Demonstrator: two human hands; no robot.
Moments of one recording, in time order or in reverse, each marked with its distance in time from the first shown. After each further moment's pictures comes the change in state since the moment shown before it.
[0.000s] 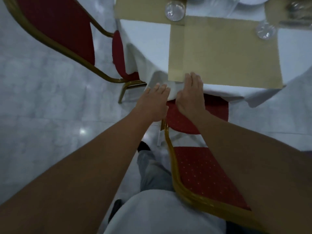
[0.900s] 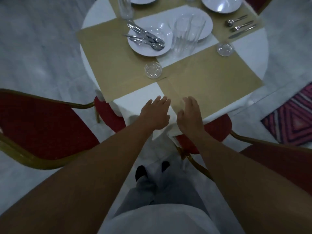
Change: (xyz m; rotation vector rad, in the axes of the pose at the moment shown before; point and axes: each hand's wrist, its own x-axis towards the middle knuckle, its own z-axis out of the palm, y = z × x) left_hand 0.152 -0.120 -0.136 0.234 -0.078 0.521; right_hand 0.105 -0.114 -0.020 0.296 0.284 0.544
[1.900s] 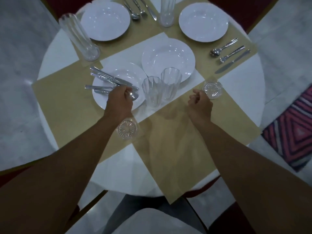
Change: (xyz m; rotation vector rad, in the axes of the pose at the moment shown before) left_hand 0.264 -0.094 -0.123 -0.603 0.522 -0.327; right_hand 0.310 0.073 -0.064 0.425 0.251 0.455
